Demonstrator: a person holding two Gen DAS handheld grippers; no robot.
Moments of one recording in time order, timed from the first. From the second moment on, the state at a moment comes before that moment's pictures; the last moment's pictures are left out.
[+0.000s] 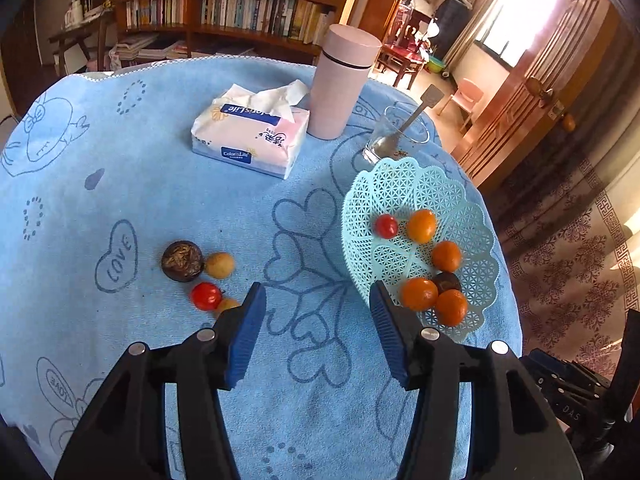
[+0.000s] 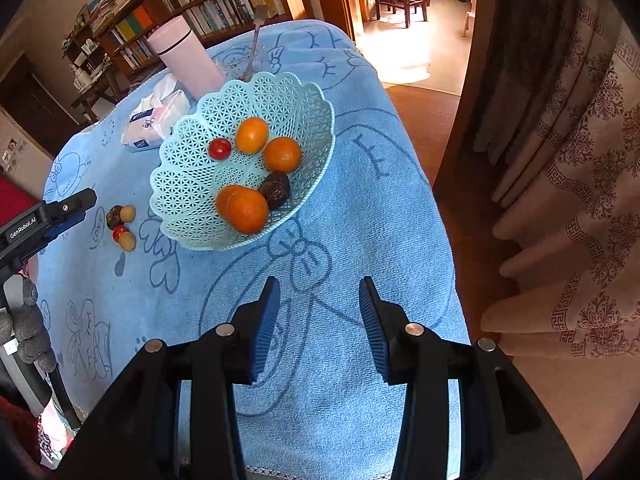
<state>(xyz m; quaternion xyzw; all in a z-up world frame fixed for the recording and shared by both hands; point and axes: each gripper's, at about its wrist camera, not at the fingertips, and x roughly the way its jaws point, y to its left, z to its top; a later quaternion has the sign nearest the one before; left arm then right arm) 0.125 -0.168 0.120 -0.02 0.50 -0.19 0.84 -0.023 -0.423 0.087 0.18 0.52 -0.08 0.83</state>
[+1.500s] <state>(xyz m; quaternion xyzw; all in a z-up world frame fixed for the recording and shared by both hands) 0.192 -0.076 0.055 -0.03 0.54 -0.15 0.83 0.023 -0.303 0.058 0.11 0.58 0.03 0.80</state>
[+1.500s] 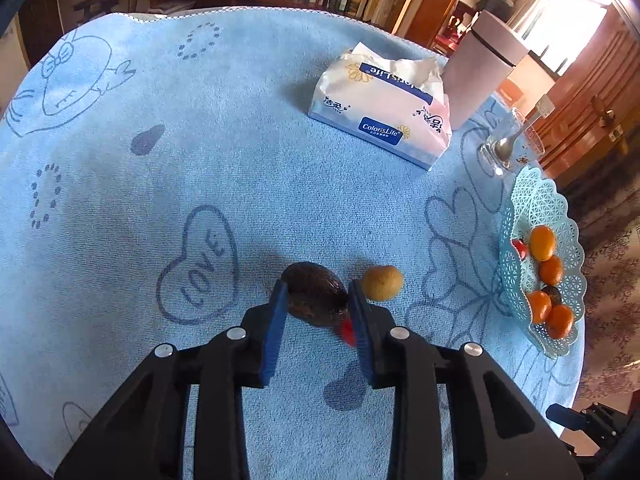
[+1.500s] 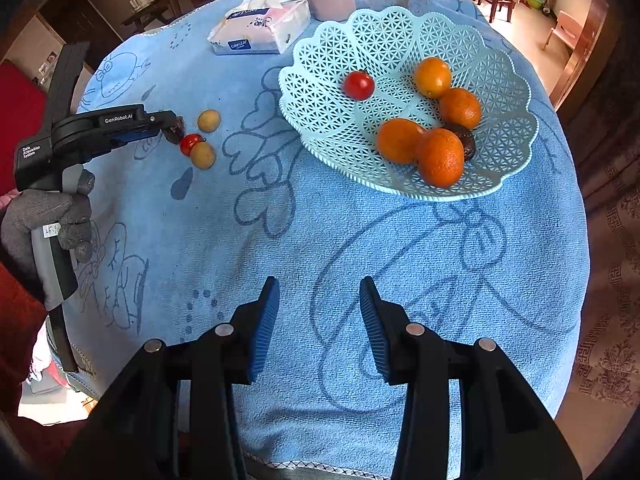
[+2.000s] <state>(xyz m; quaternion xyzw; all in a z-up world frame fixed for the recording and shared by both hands) 0.142 -0.011 0.076 -0.07 0.54 -0.11 0.83 0.106 -0.227 0.048 0.08 0.57 0.12 0.81</state>
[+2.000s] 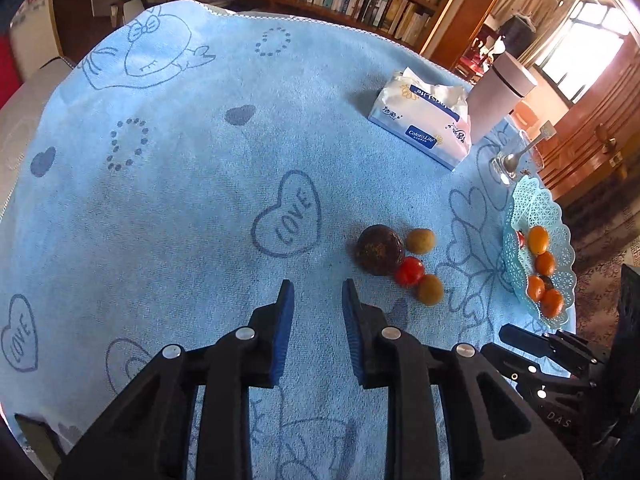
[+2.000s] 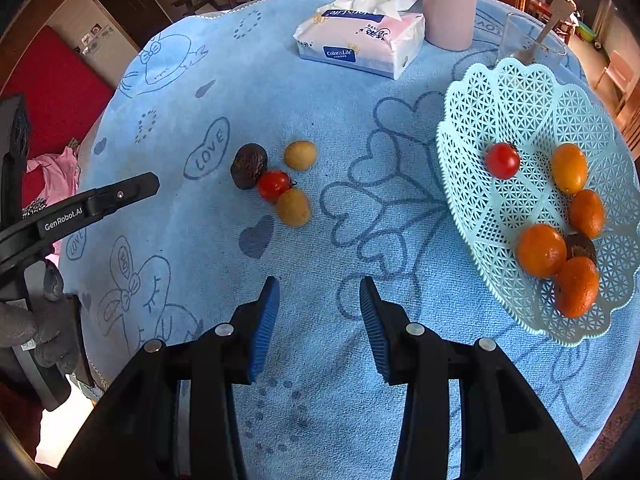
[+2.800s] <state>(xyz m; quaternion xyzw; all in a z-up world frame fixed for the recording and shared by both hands) 0.146 -0.016 0.058 -0.07 0.55 -0.11 0.82 0.127 -0.214 0.049 0.08 0.57 0.12 0.81</state>
